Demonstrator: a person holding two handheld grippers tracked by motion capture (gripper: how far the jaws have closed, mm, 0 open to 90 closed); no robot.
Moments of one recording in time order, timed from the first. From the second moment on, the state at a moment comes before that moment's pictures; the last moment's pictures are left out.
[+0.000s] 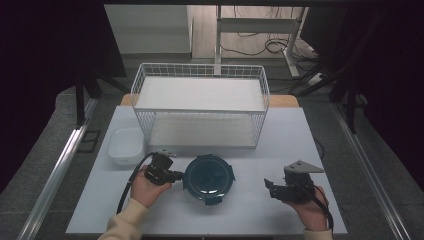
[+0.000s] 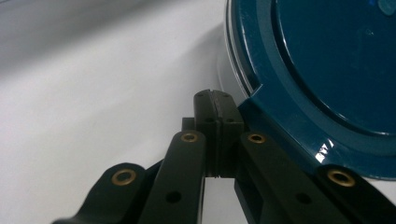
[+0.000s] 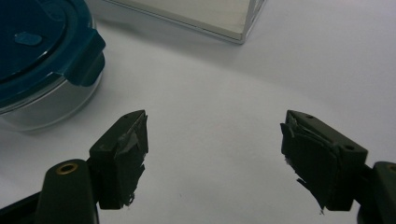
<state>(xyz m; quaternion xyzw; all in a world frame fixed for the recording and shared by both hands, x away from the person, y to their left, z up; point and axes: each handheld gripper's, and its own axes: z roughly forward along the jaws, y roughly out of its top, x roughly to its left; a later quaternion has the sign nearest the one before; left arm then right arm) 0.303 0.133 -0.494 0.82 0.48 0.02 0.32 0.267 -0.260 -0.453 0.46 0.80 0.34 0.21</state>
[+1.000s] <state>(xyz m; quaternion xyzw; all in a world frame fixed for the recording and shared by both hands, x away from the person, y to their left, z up) 0.239 0.163 -0.445 0.79 0.49 0.09 0.37 0.264 -0.258 -0.450 0.43 0.81 0.36 0.18</state>
